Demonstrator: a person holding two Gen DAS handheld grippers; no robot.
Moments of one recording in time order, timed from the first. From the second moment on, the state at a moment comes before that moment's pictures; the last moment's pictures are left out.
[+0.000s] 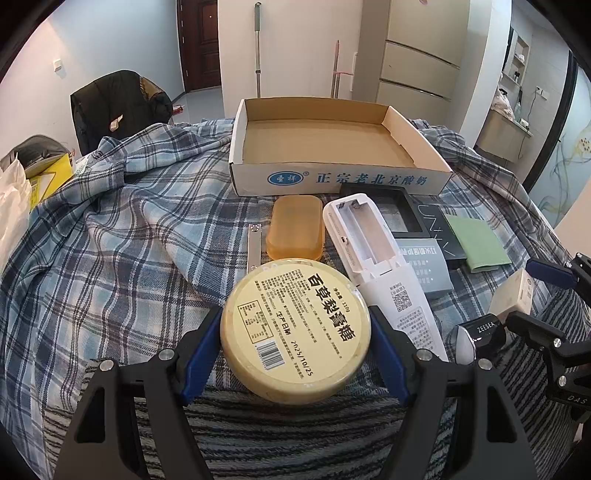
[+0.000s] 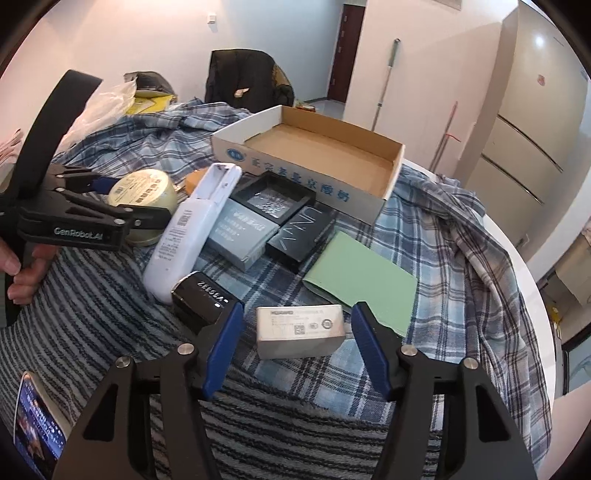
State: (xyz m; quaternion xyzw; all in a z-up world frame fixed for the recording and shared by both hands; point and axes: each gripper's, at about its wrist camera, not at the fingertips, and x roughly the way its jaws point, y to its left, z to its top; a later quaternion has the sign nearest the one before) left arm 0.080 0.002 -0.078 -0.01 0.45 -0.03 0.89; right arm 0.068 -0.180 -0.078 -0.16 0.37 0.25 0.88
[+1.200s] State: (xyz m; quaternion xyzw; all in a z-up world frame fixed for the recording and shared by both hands) left arm 0.050 -0.018 0.016 0.04 0.26 -0.06 0.96; right arm 0.100 -0.177 -0.009 -0.09 0.31 0.18 0.93
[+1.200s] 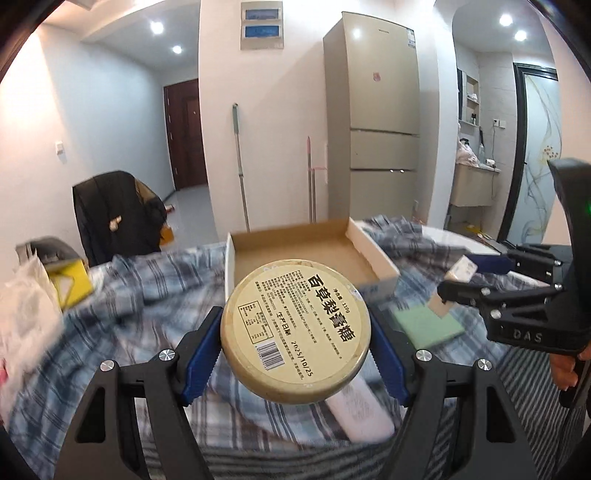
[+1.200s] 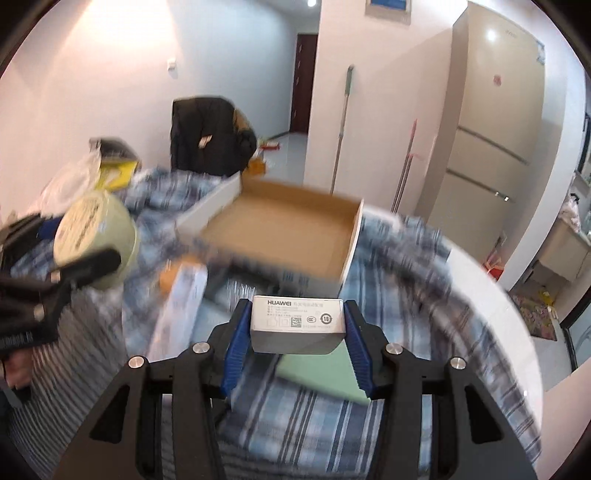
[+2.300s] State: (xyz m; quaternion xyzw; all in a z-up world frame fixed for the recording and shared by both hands) left arm 0.257 0.017 -0.059 -0.03 0.44 -0.02 0.89; right arm 0.271 -0.164 -0.040 0.05 0.41 0.10 0.90
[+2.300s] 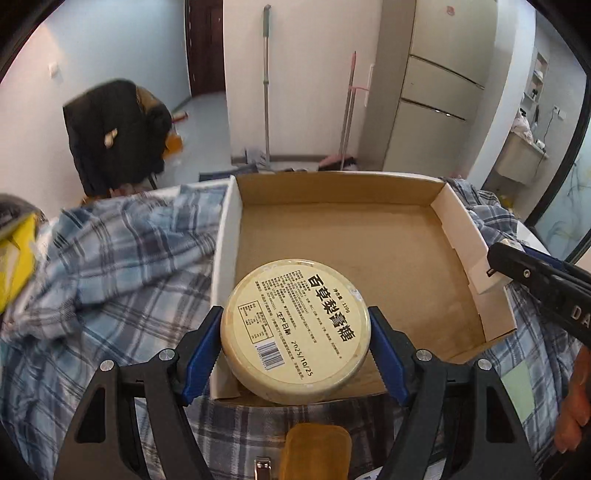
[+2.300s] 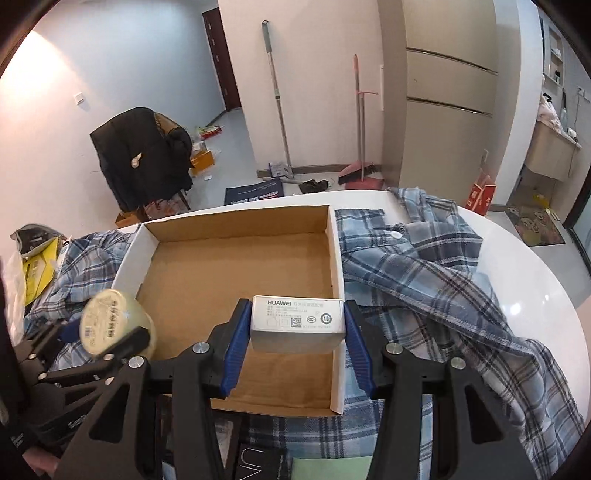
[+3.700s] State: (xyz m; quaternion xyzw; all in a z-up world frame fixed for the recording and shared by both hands) left arm 0.247 0.137 -0.043 -0.17 0.32 0.12 0.92; right arm 0.316 -0.042 -0.047 0.00 0.43 0.18 0.88
